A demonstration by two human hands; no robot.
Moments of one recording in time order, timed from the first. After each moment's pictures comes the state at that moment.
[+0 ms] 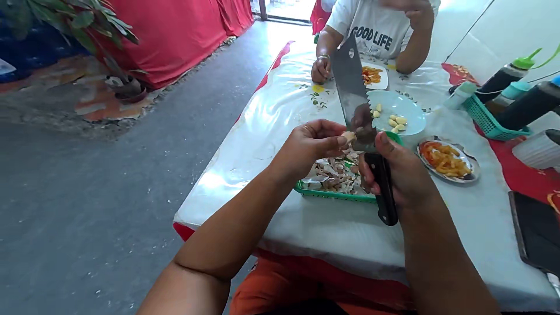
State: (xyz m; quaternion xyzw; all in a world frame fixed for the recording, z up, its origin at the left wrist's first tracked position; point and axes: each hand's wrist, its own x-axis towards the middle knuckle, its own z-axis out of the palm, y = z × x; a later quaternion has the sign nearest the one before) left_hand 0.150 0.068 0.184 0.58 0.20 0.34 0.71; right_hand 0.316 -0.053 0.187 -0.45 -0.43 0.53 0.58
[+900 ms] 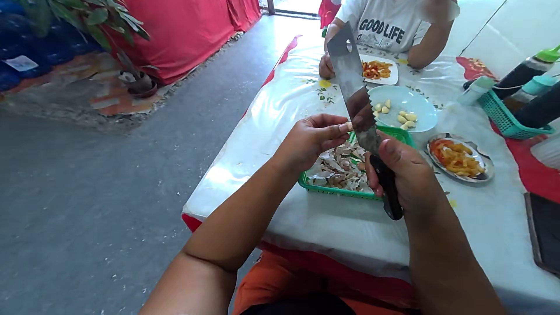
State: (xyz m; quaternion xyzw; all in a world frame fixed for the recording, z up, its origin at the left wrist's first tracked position) left_hand 0.151 0.075 0.185 0.51 0.22 0.34 0.76; right_hand 0.309 -0.060 0.183 -0.46 -0.53 0.44 0.56
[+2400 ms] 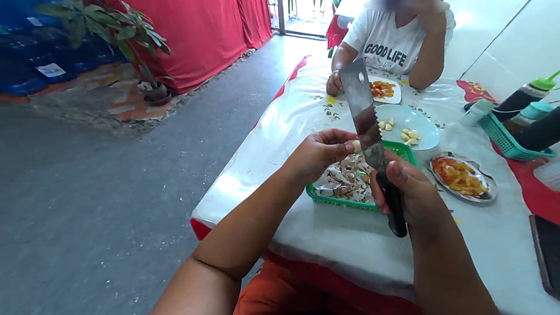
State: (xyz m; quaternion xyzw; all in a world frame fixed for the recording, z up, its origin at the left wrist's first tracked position) left_hand 0.147 0.079 0.181 0.54 0.16 0.33 0.76; right_hand 0.319 -0.058 0.178 -0.42 -0.54 0.49 0.54
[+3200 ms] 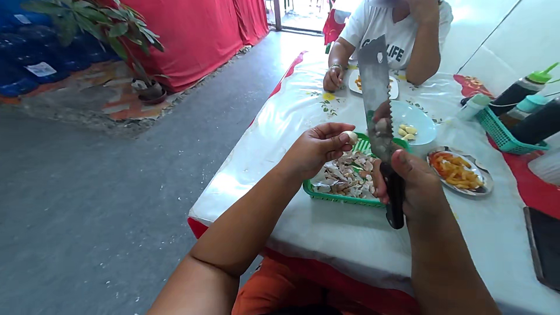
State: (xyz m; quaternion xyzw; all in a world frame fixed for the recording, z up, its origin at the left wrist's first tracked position) left_hand 0.147 0.079 0.182 0.53 0.15 0.33 0.77; right_hand 0.319 -0.062 0.180 -0.44 -0.50 0.45 0.59
